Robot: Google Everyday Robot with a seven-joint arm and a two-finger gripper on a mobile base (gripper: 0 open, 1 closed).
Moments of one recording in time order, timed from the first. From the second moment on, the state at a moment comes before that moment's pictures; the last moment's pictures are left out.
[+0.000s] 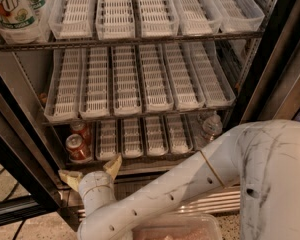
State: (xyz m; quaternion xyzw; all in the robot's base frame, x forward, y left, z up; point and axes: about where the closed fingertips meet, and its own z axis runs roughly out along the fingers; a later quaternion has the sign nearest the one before) arm 0.522 0.178 0.622 -0.11 0.78 0.13 0.60
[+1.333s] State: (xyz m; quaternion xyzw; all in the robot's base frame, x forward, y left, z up) arm 0.543 0.211 0.601 -0.16 0.67 0.10 0.72
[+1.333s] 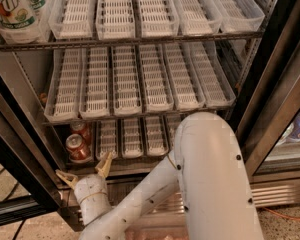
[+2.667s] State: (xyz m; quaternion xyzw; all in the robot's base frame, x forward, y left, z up) arm 0.556 0.223 0.612 -0.15 0.64 0.11 0.75
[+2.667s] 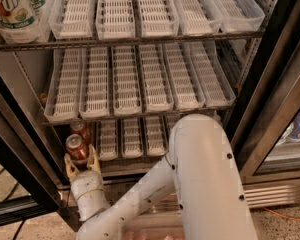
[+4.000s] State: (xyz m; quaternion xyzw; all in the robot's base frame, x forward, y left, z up) arm 0.566 0.227 0.608 -0.14 0.64 0.12 0.75
